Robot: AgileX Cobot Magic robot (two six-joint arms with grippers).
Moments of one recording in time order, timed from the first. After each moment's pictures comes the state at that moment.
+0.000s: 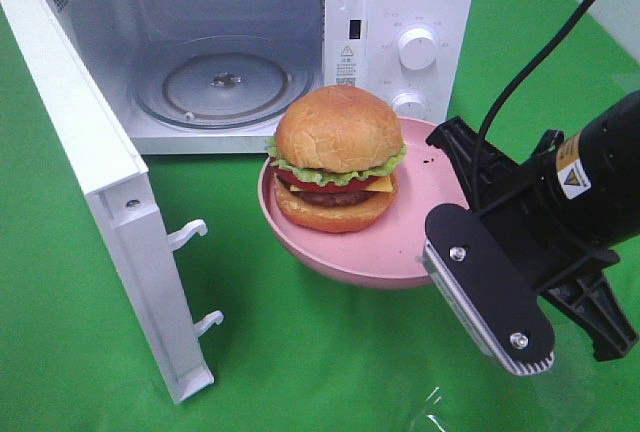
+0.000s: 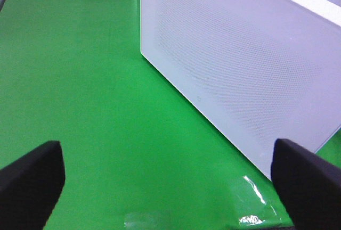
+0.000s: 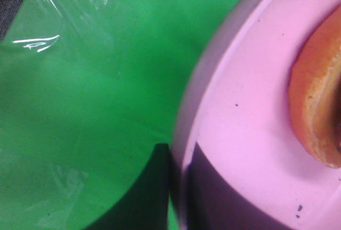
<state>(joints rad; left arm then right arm) 0.02 -0.01 -0.52 -0.19 1.09 0.13 0.70 1.33 -0.70 -0.11 0.53 -1.43</state>
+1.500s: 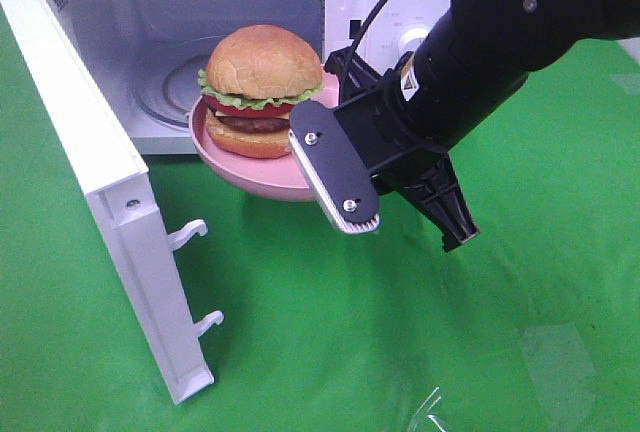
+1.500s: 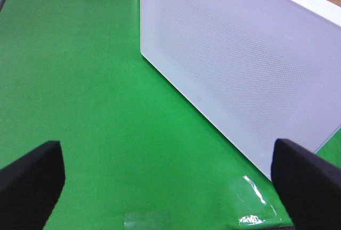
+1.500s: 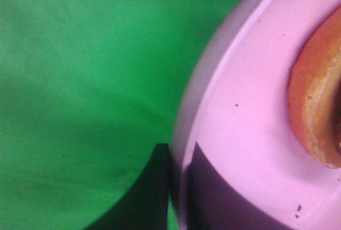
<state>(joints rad) 0.02 -0.01 -0.52 -0.19 1.09 0.13 0.71 1.66 -1.07 -0.12 0.53 -1.39</state>
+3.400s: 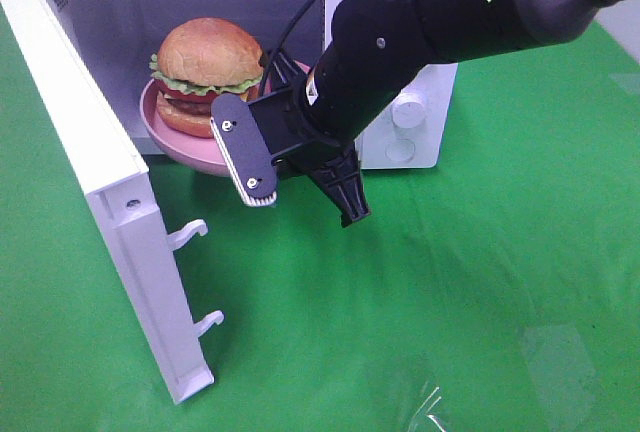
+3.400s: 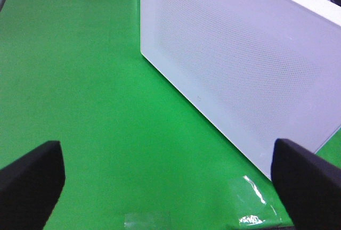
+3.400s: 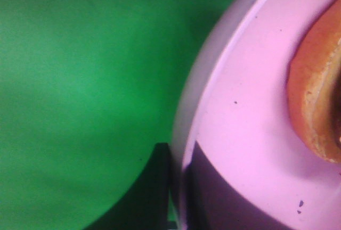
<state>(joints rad) 0.02 -0.01 -0.52 -0.19 1.08 0.13 0.73 1.93 -1.30 -0.17 0.39 -1.28</state>
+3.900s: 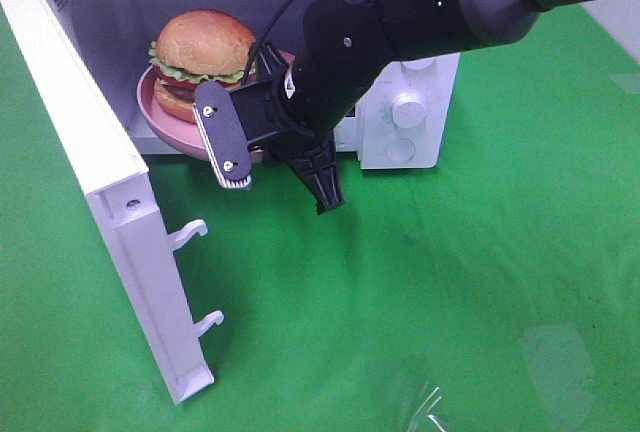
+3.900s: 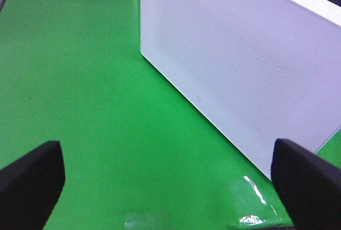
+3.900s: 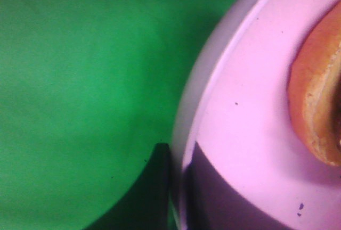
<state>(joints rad) 0.02 -0.01 -0.52 -0.19 1.08 0.13 0.73 2.04 -1.43 -0.20 0.40 -1.20</state>
